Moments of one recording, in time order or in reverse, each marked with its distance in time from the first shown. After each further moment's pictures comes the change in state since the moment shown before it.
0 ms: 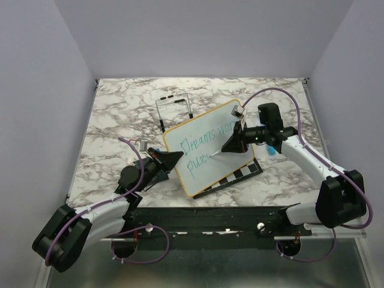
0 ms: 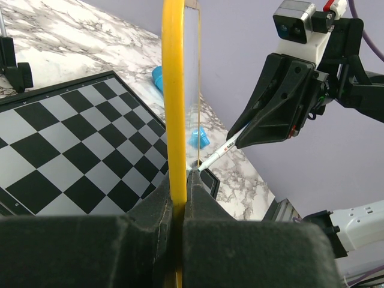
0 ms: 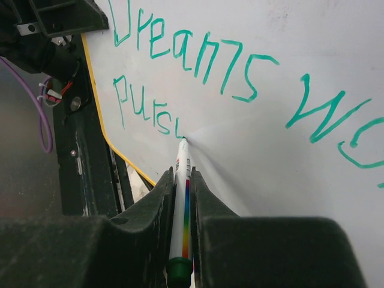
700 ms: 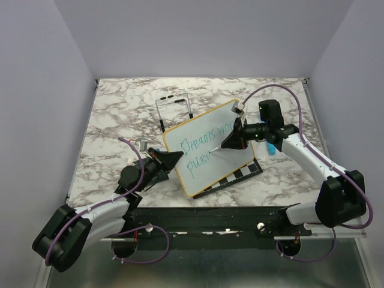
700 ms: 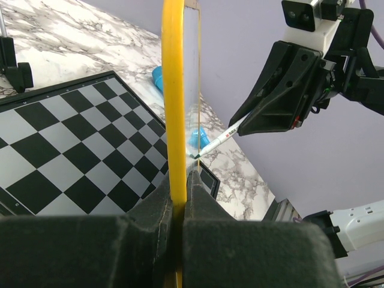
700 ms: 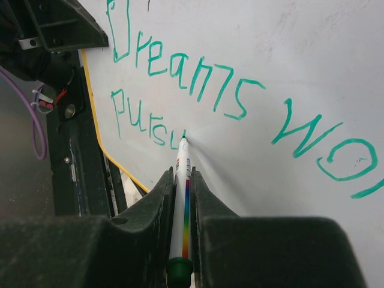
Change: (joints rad) left arm 0.000 0.002 0.000 0.001 0.000 0.000; right arm 0.000 0.005 0.045 0.011 0.016 0.009
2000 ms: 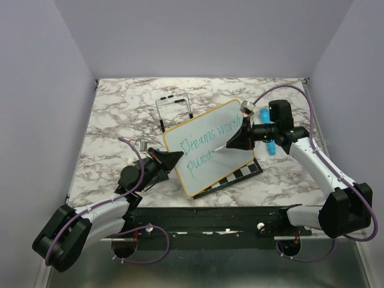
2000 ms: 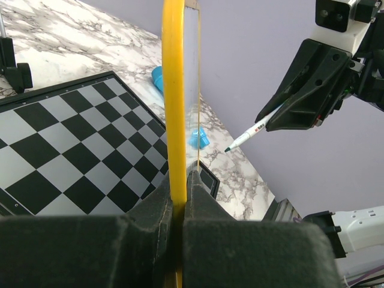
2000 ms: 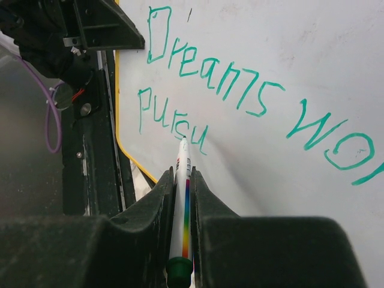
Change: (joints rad) left arm 0.000 0.000 0.000 0.002 0.000 0.001; right arm -0.059 -0.095 -0.013 -0.063 -0.103 -0.063
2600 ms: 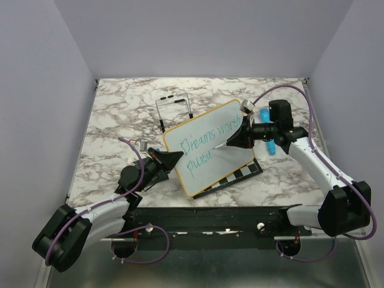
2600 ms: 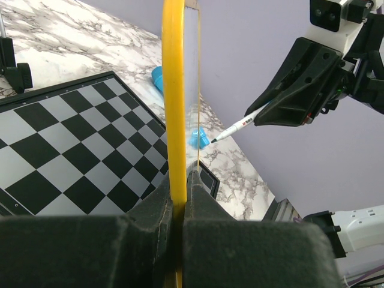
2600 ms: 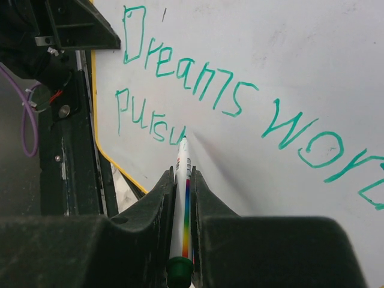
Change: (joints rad) left arm 0.000 0.000 0.000 0.000 0.000 0.000; right arm -0.006 0.006 -0.015 0.047 0.037 -0.014
